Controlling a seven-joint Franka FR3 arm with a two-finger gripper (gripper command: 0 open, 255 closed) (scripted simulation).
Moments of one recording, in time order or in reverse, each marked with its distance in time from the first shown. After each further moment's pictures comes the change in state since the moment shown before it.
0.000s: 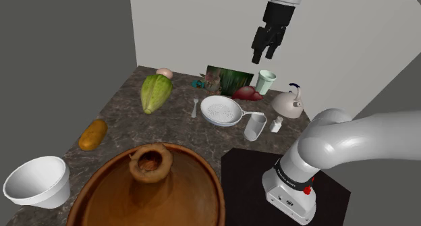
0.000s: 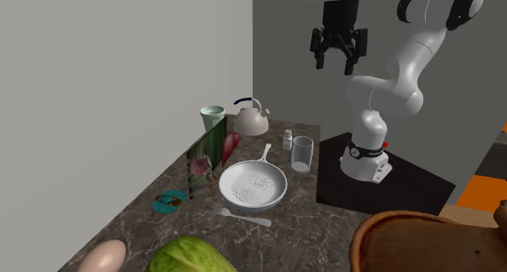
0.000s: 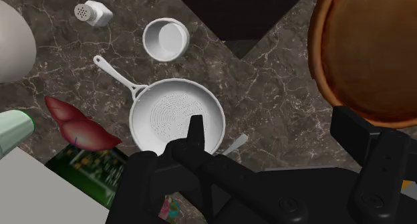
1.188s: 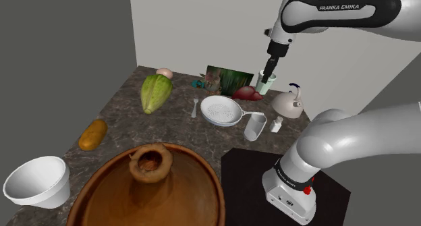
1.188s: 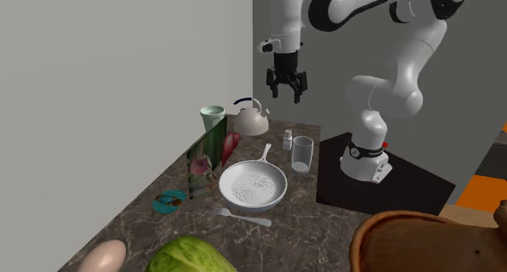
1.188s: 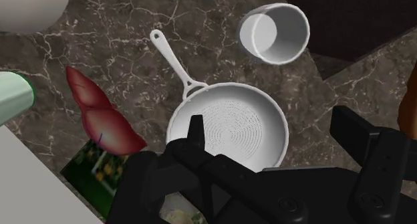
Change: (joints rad) arm -0.035 0.114 -0.373 -0.223 -0.256 0.346 -0.516
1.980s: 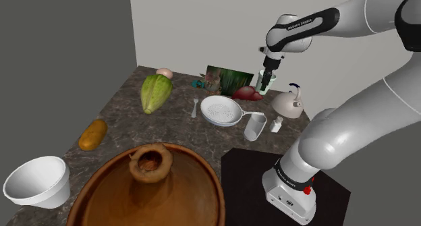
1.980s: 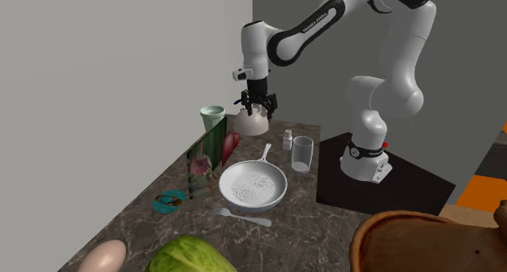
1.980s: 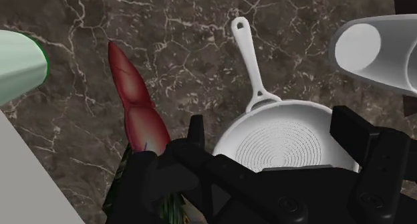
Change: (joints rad) arm 0.061 0.389 -0.300 0.073 -0.007 0.329 -0.413
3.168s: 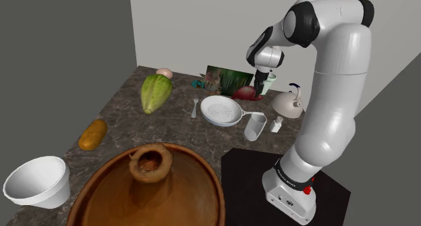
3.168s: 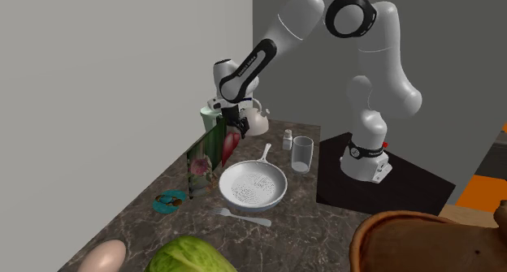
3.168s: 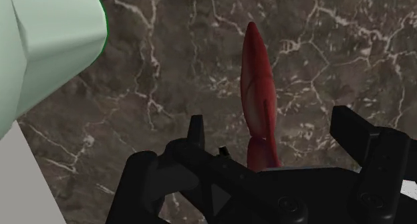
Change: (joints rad) arm -0.114 0.715 -0.007 0.336 0.536 0.224 -0.679
